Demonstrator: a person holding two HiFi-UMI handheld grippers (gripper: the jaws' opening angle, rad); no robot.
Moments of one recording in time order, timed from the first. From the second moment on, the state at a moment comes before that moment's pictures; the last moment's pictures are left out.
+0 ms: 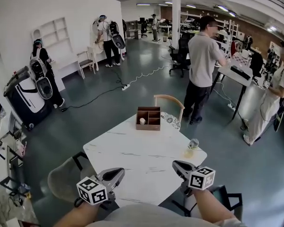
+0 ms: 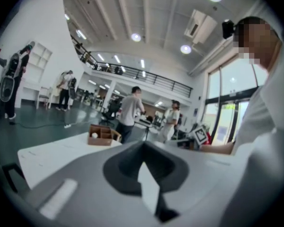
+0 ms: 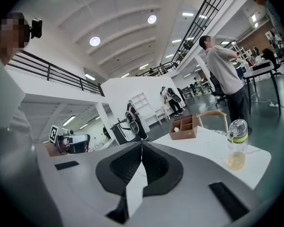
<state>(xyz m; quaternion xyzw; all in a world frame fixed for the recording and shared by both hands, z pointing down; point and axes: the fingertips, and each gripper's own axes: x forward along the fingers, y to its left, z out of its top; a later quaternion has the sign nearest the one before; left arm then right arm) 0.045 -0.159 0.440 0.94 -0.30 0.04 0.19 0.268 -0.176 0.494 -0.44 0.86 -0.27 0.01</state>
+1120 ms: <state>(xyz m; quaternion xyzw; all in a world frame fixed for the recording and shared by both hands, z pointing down) 0.029 -0.329 0.512 0.96 -0.22 0.11 0.14 0.231 -0.281 0.535 -0.50 0.82 -0.26 -0.05</state>
